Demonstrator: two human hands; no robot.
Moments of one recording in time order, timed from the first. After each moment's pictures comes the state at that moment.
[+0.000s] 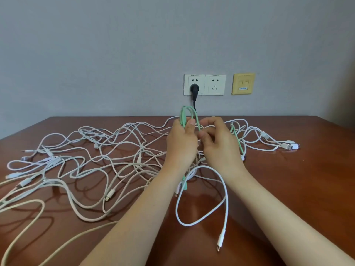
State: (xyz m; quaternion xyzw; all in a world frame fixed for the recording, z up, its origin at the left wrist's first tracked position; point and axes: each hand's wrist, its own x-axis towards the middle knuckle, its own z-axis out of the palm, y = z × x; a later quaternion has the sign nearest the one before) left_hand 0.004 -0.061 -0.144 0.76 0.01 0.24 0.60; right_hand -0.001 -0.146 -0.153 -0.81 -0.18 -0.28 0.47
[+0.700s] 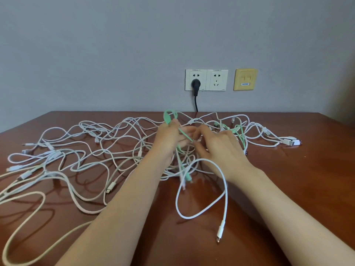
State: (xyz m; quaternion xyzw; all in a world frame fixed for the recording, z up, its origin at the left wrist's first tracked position) left_hand 0.011 -0.036 -0.147 0.60 0.06 0.08 0.80; right_hand -0.002 -0.159 -0.159 -0.90 -0.29 -0.30 0.16
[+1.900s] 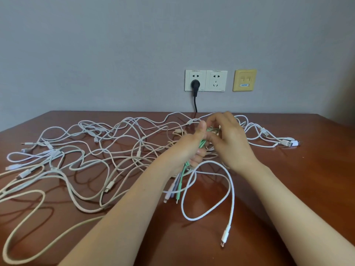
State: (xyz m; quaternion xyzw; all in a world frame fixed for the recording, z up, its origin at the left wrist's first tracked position) left_hand -0.007 -0.058 -0.150 0.73 -0.05 -0.11 0.67; right_hand 0.021 -0.176 -0.162 -0.84 -0.27 -0.32 0.35
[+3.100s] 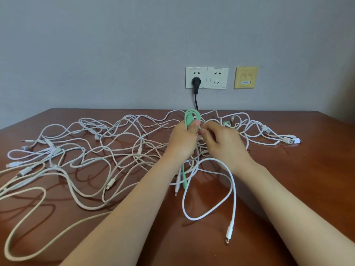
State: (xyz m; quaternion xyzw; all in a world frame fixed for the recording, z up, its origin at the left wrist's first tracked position) left_hand 0.013 -0.055 -0.159 0.75 -0.01 0.13 0.65; right_hand 0.012 -0.166 -0.165 -0.88 -0.25 -0.28 0.29
